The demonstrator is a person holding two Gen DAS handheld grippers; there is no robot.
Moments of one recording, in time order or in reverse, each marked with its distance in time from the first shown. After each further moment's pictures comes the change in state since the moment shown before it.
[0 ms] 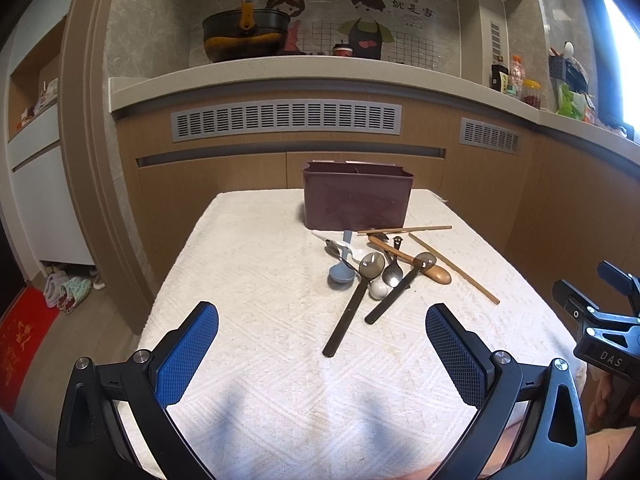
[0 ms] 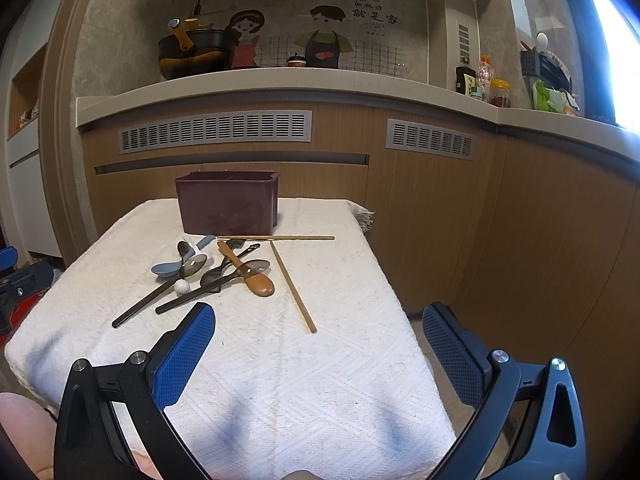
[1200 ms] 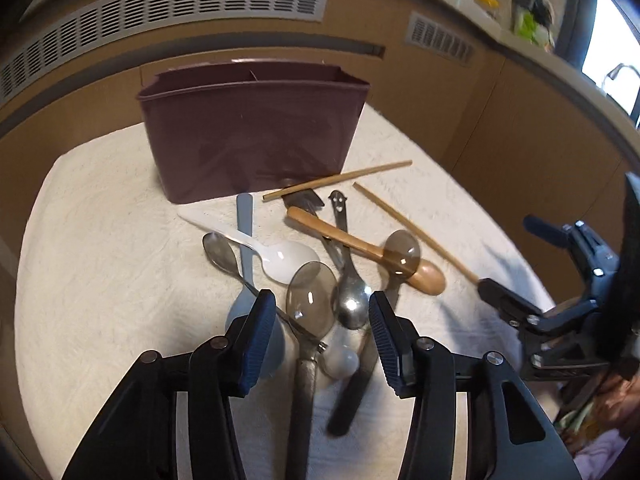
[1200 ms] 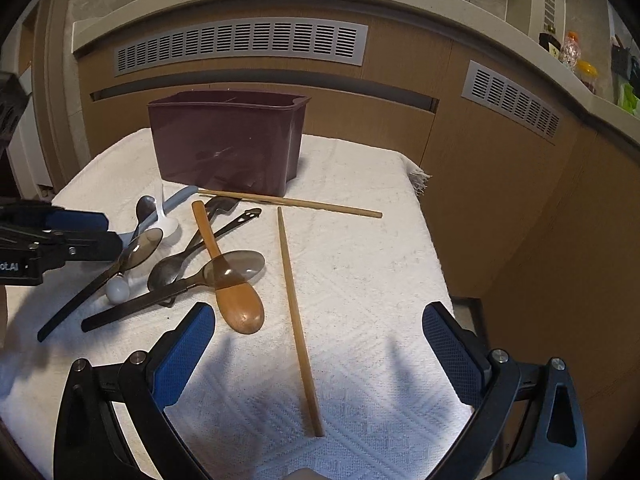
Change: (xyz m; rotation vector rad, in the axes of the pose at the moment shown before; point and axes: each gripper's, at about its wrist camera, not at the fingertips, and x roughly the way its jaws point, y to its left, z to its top) left arm 0.217 -0.029 0.056 0.150 0.416 -0.377; right arm 0.160 0.021 0.027 -0.164 0.254 0.109
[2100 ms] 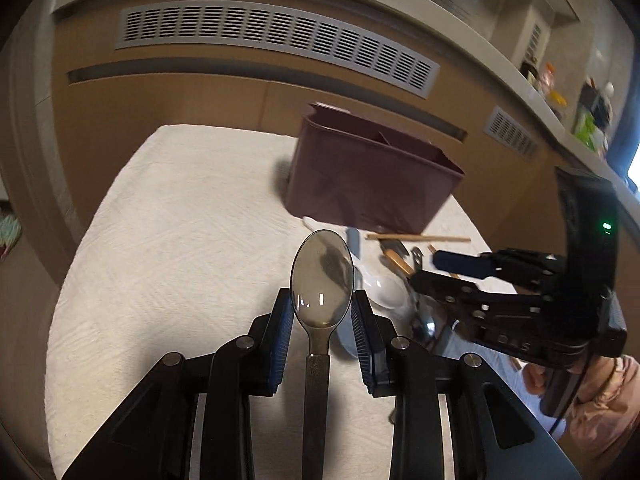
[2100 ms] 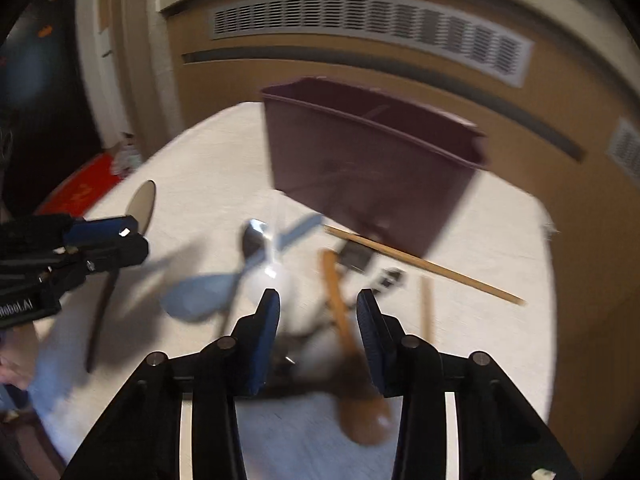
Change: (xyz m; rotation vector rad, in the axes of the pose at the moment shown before) left arm -0.063 0.069 -0.032 -0.327 -0.219 0.107; right arm 0.064 0.086 0.084 -0.203 0.122 0.413
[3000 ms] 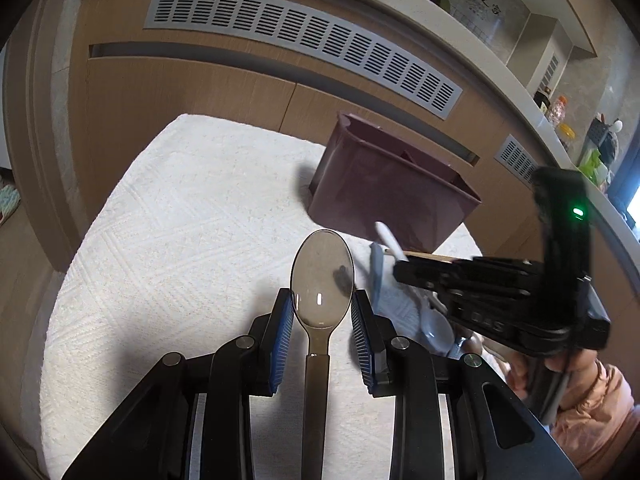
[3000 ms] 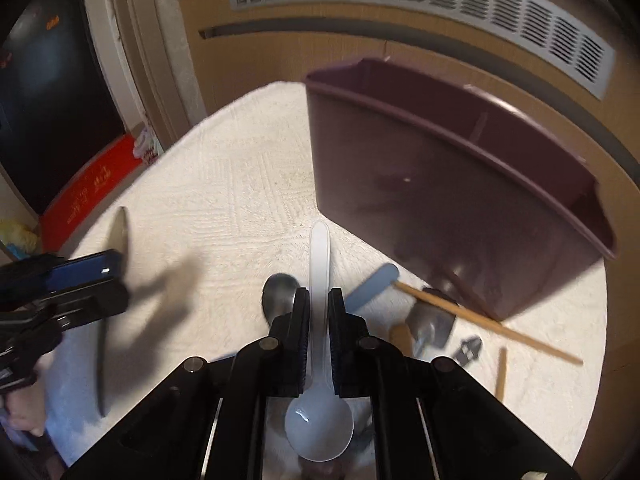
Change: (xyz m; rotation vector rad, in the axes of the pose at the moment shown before) left arm -0.006 0.020 0.004 -0.087 -0.021 -0.029; right arm 0.045 0.022 0.039 0.028 0.039 0.051
